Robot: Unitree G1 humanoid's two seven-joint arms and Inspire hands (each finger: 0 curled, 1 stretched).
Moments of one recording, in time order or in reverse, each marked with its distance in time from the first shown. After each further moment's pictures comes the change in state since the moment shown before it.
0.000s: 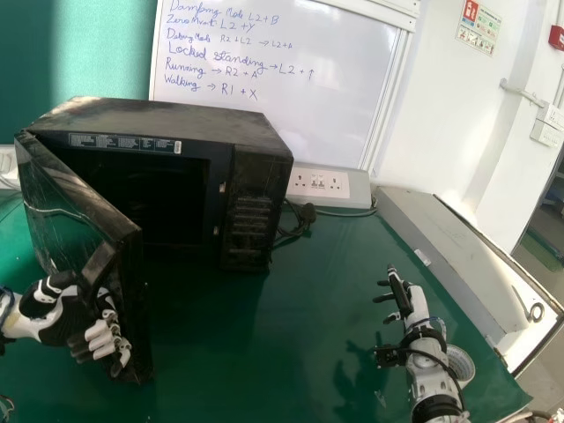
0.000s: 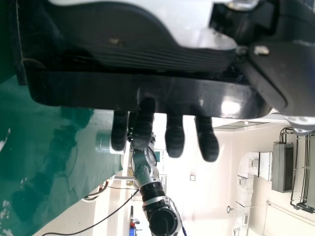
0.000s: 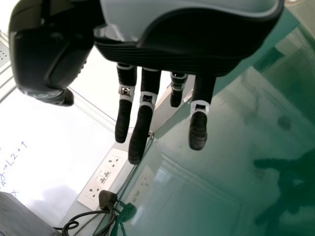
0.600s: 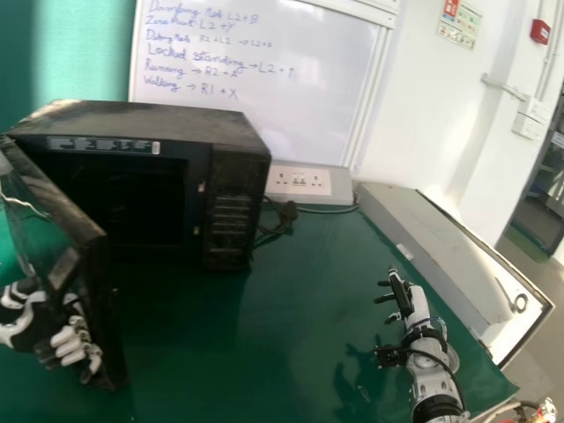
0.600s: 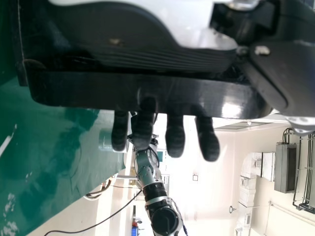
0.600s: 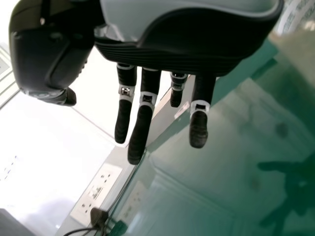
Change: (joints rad) left arm 0.138 0.134 -0.005 0.001 -0.150 -0.044 -0.024; right arm 0.000 -0.004 0.000 0.000 0.000 0.000 0.000
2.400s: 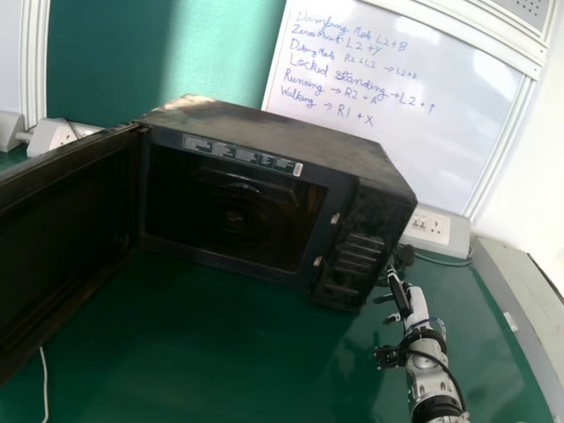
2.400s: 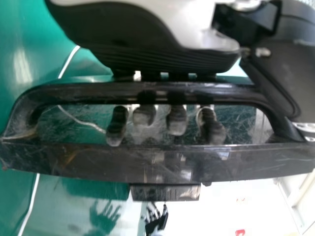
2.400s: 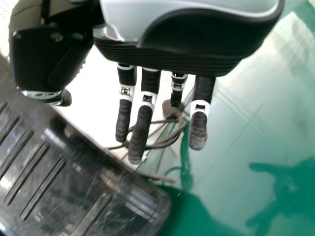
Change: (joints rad) left arm 0.401 0.426 0.088 0.347 -0.464 -0.257 0.104; right arm 0.003 0.003 0.005 0.001 -0.001 -0.001 -0.001
